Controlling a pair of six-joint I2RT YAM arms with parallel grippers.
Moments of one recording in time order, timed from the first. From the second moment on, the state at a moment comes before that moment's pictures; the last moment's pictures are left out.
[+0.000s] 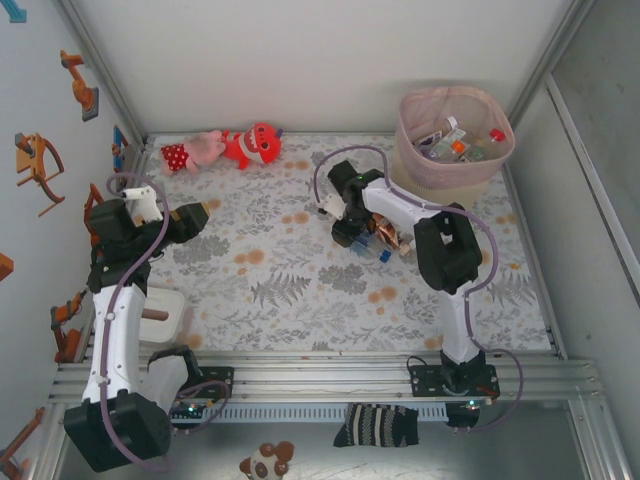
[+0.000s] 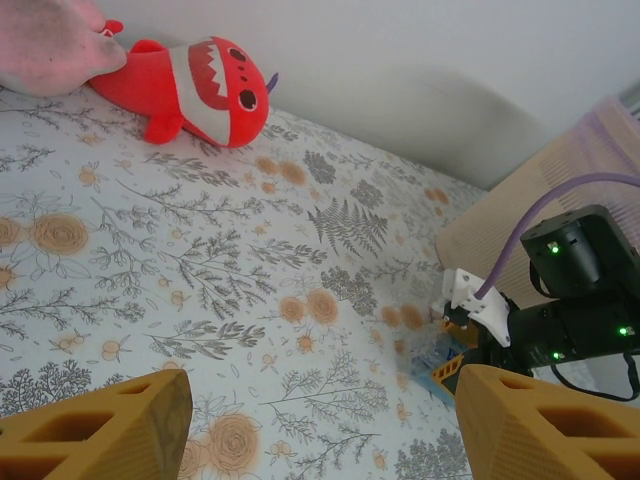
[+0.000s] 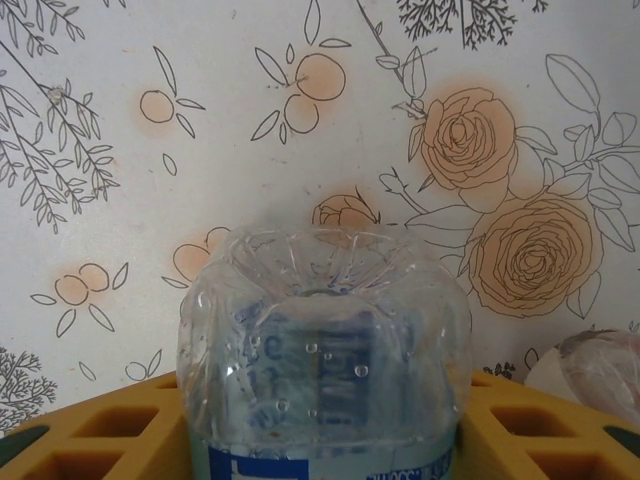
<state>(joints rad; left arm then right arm) 0.18 0.91 0.80 -0.39 0.70 -0.29 0.58 2.12 1.67 -0.93 -0.03 -0.43</state>
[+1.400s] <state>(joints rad) 0.19 0.89 0.80 -0.39 0.70 -0.29 0.29 1.56 2.09 -0.86 -0.16 0.02</state>
